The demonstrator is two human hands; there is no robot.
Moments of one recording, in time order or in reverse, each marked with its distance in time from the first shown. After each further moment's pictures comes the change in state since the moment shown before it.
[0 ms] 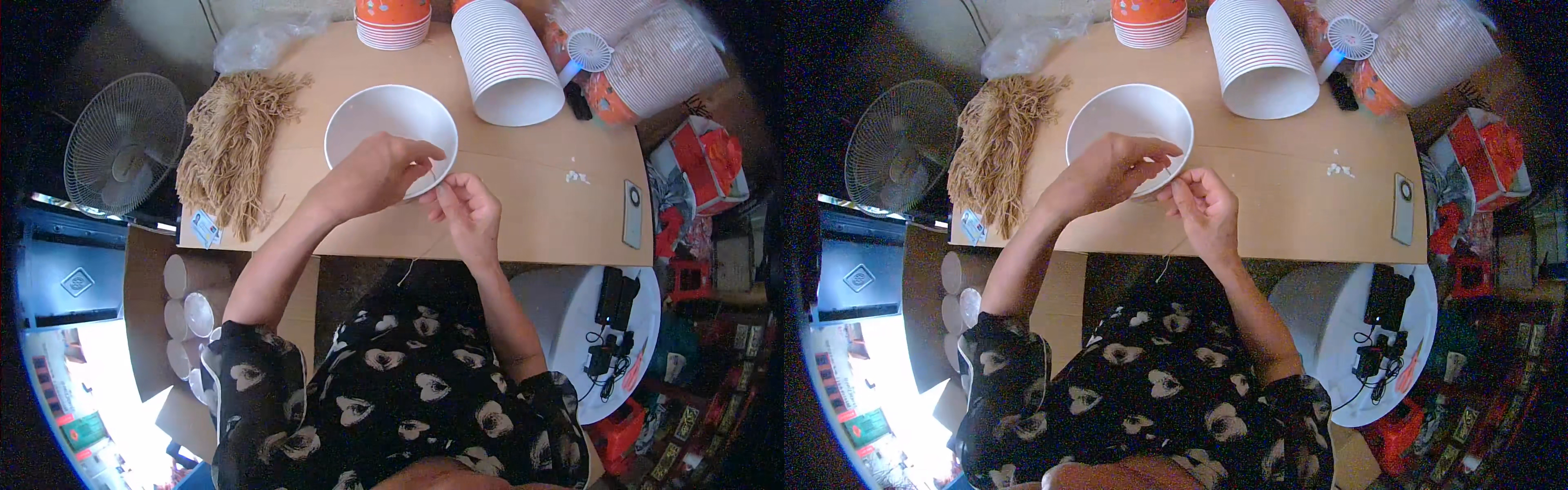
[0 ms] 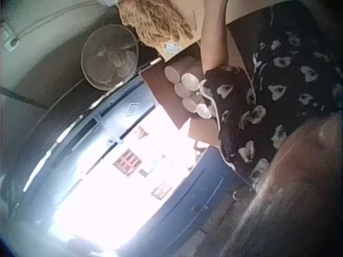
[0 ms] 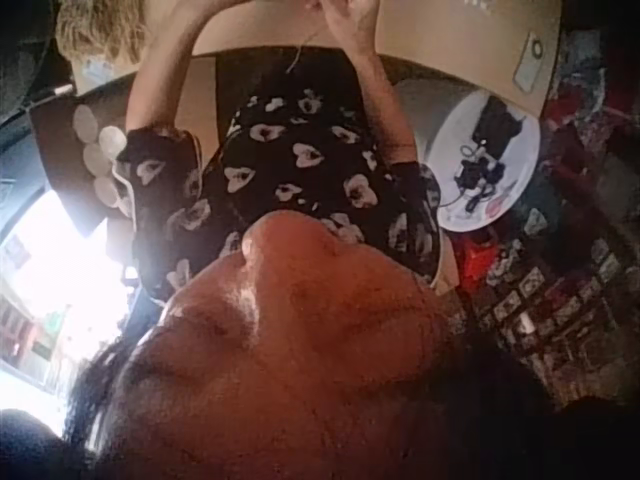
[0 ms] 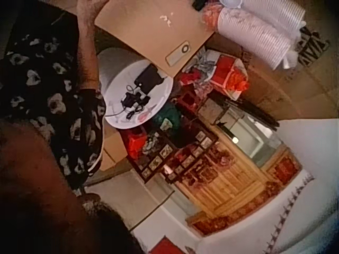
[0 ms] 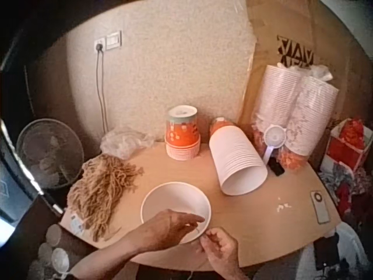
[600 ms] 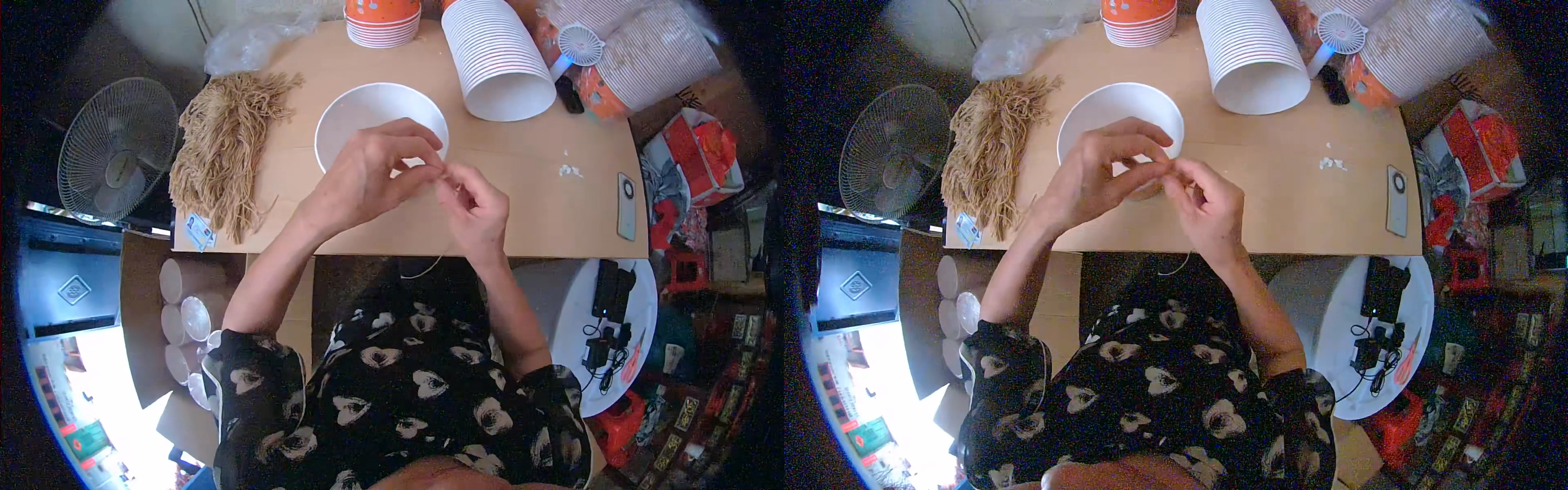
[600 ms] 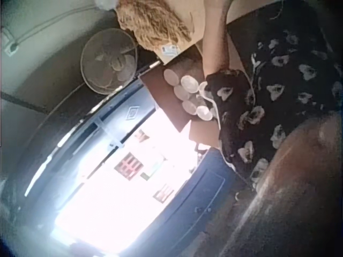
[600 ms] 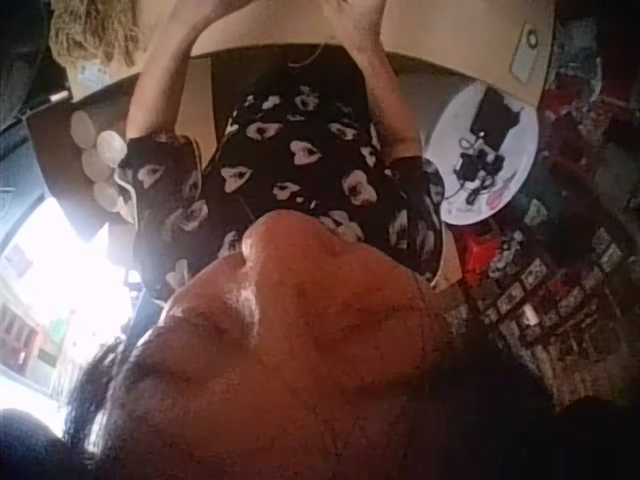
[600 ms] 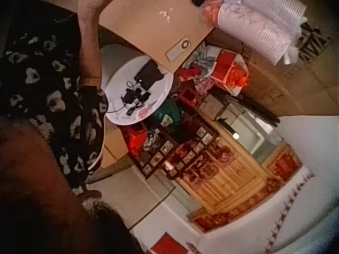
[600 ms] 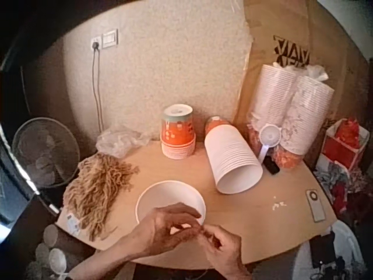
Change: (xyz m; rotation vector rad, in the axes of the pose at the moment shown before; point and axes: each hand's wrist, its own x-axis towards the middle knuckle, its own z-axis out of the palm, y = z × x) left_hand -0.005 0.017 -0.002 -0.195 0.214 0.134; right_hand 0.001 -0.028 -0.002 -0.455 0.082 -0.249
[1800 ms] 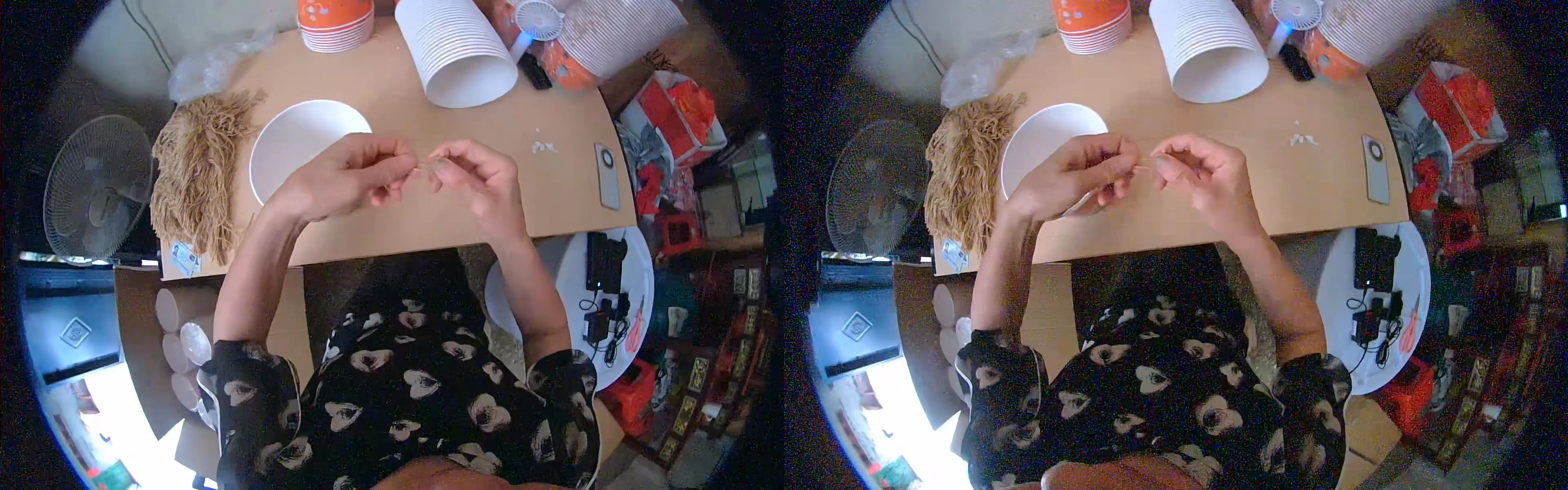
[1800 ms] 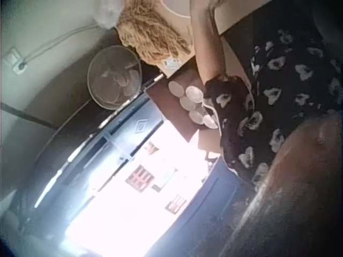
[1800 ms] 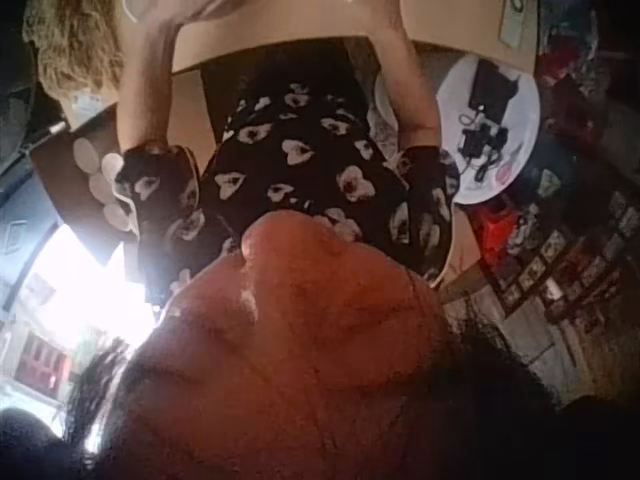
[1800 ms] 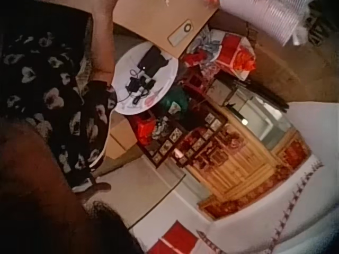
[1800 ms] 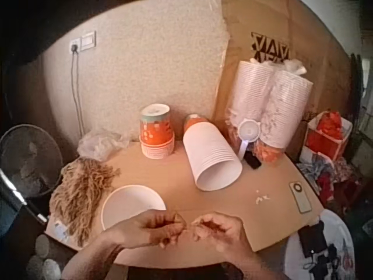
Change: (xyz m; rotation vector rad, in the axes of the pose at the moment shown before) left_hand 0.015 0.009 -0.005 -0.620 -0.493 -0.609; right_hand 0.019 -0.020 -0.050 0.378 -0.158 0.133
